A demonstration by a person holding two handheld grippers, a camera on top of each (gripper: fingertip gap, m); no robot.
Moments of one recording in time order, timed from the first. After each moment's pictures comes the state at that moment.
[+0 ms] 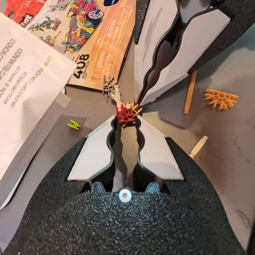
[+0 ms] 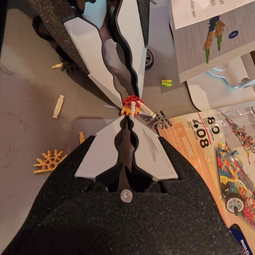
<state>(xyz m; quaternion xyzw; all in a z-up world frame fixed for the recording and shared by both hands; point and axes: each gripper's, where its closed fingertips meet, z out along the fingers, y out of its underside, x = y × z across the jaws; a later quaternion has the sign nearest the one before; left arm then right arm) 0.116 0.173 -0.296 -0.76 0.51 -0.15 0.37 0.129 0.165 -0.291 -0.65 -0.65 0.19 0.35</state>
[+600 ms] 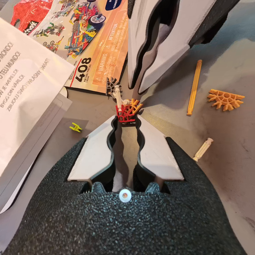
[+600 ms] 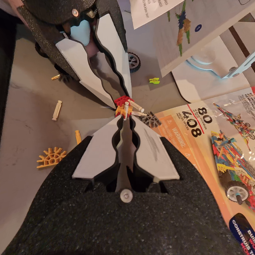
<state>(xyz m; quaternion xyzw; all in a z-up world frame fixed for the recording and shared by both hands) 0.119 0.177 -0.297 -0.75 0.52 -0.14 0.39 0.141 0.177 -0.278 -0.67 -0.60 0.24 0.36</state>
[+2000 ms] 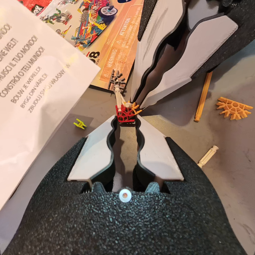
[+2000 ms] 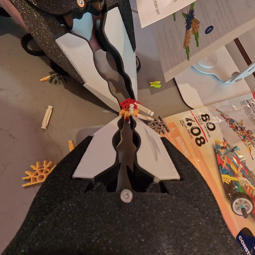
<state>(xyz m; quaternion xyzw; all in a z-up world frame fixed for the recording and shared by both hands) 0.115 0.187 -0.298 -0.78 0.48 -0.14 0.37 0.125 0.181 -0.289 -0.67 -0.61 0.22 0.37</state>
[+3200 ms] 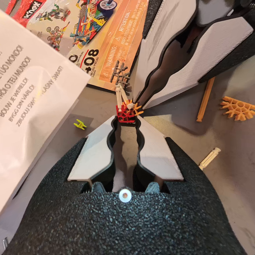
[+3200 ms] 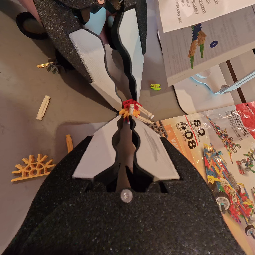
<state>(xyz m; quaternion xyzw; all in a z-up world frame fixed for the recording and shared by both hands) 0.116 0.188 -0.300 -0.78 0.49 -0.12 0.36 0.127 0.179 -0.288 -0.63 -0.64 0.17 0.39</state>
